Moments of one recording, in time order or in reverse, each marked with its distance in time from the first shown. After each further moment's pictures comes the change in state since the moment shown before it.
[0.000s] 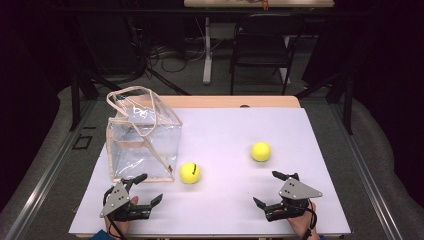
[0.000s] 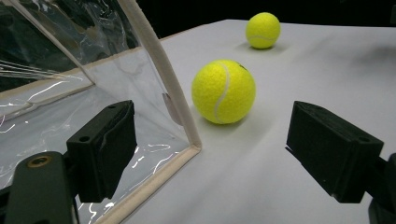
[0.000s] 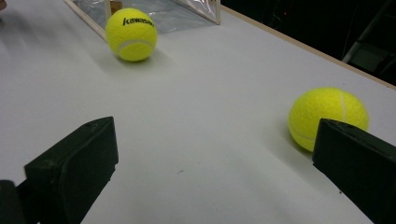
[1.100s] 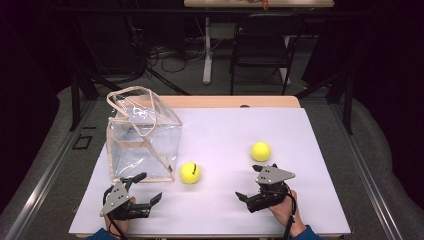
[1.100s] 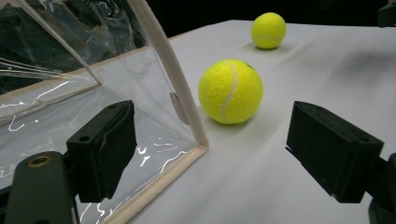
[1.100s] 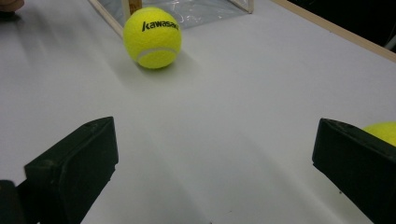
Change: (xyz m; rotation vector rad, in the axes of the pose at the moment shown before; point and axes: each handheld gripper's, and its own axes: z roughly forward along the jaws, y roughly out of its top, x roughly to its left) left arm 0.003 -0.001 0.002 0.002 0.006 0.009; right arm 0.008 0.035 0.046 0.108 0.104 0.008
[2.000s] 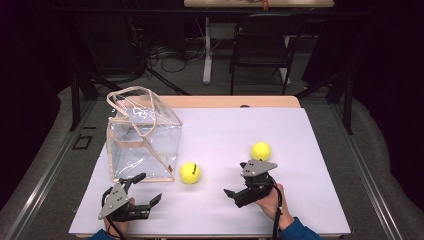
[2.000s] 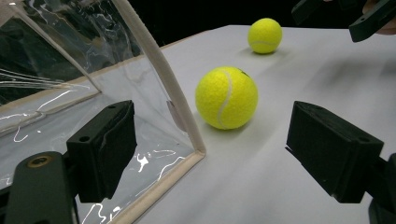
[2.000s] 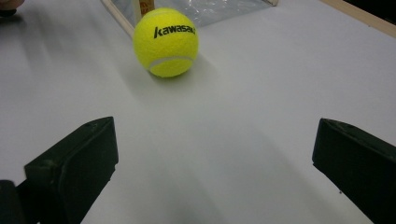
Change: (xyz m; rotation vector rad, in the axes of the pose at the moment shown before) left arm -0.004 0.003 -0.004 -0.018 0.006 0.014; right arm 0.004 0.021 0.032 0.063 0.063 0.011
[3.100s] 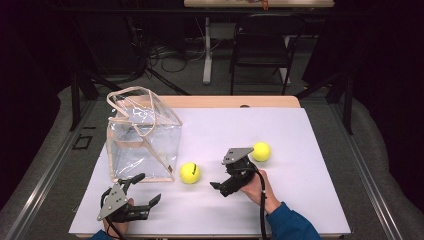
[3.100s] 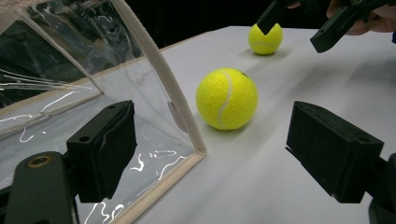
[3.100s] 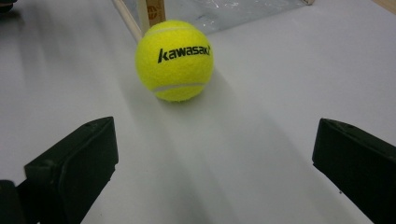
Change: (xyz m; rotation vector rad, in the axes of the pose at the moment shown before) left arm -0.001 0.001 -0.003 -0.003 0.009 0.004; right arm -0.007 0.036 0.043 0.093 0.091 -0.039
